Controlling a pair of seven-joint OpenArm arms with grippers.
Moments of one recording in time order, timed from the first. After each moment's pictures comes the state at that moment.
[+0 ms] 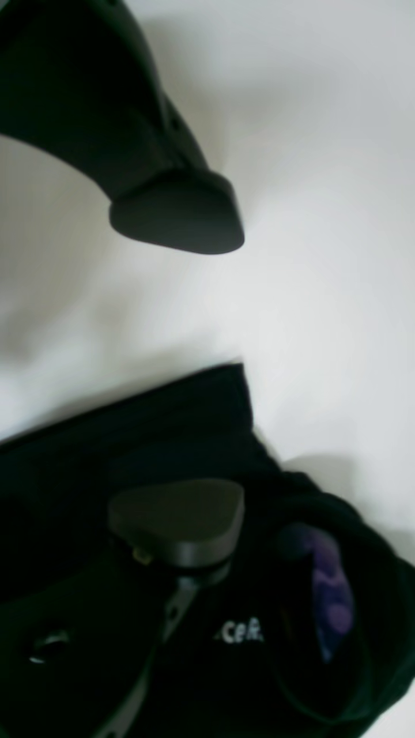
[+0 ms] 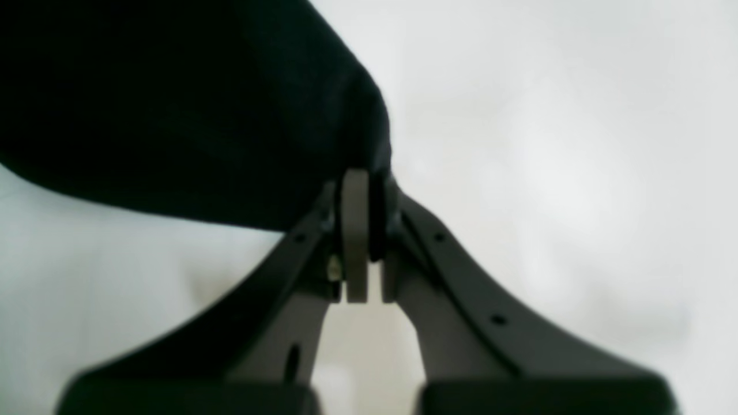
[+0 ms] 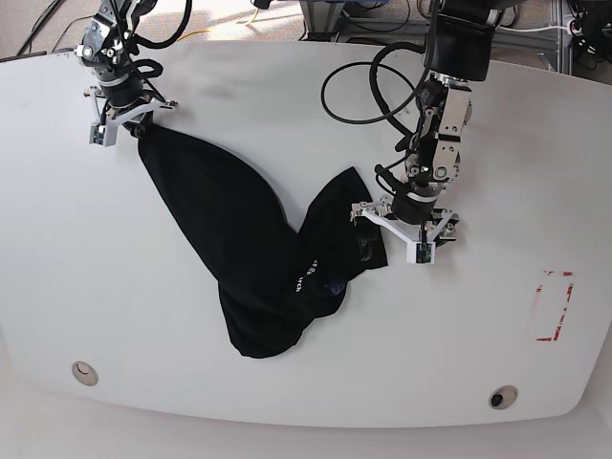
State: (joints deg) left arm -5.6 -3.0 9.3 72.0 -14.1 1.1 12.4; right arm -23.0 2.3 33.9 94.6 19.7 24.5 -35.9
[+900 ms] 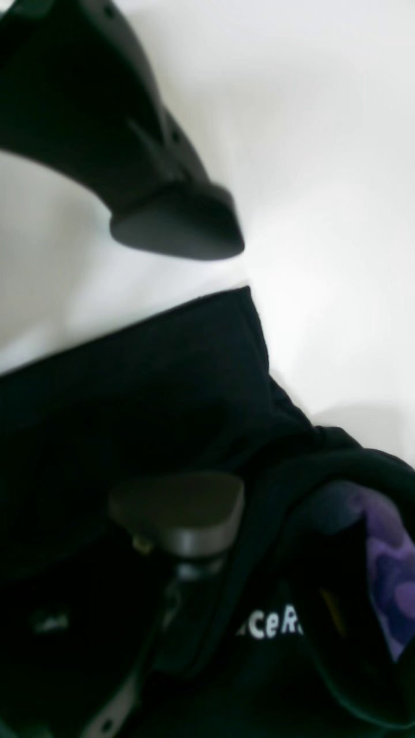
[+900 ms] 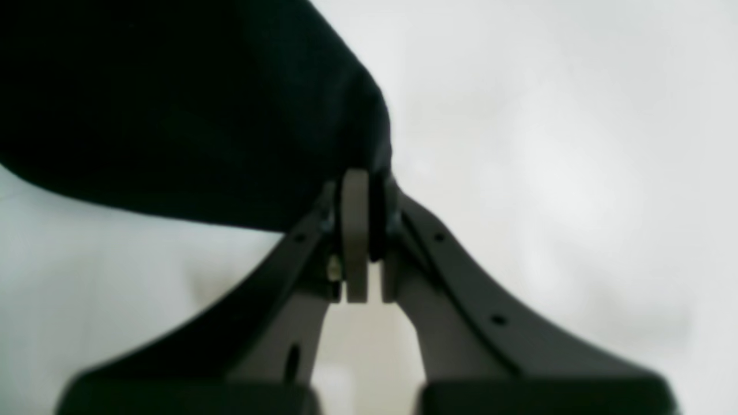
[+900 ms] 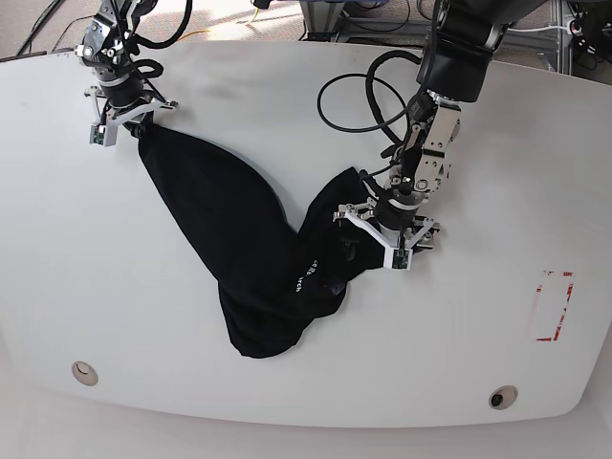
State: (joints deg) left arm -11.2 -3.2 16.9 61.2 -15.9 1.2 8.9; right arm -23.0 2.3 33.9 94.6 19.9 24.5 -35.9
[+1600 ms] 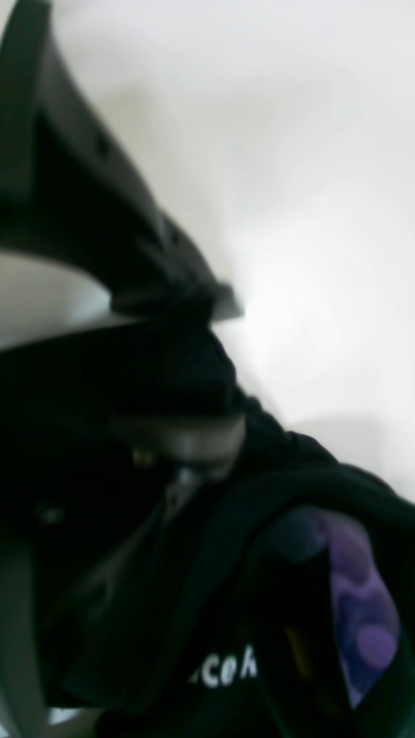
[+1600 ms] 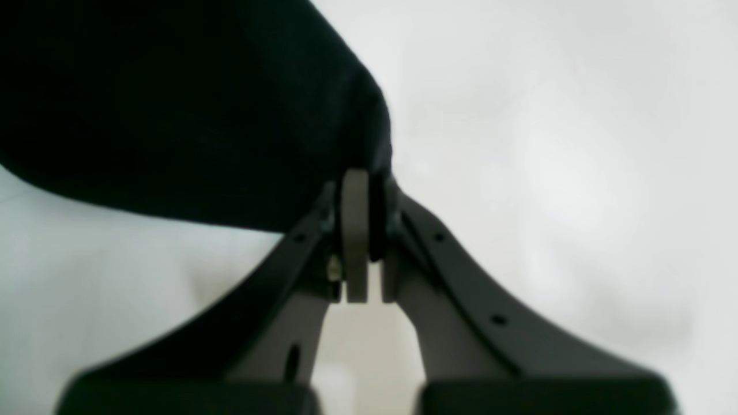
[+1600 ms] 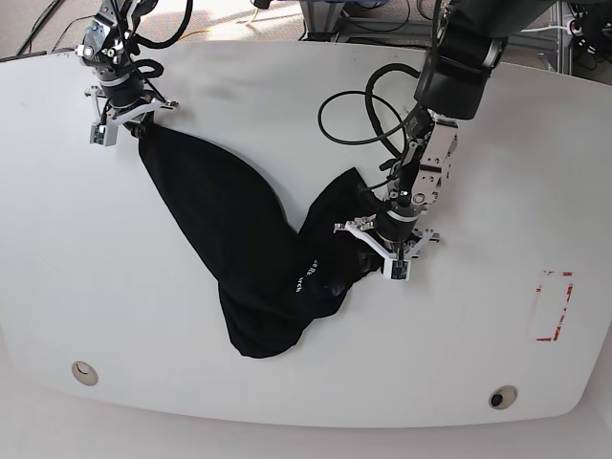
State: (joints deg) left arm -15.1 -2.5 17.2 53.6 -15.9 1.3 5.8; right arm -23.0 2.2 33.9 94.6 20.1 24.5 -35.9
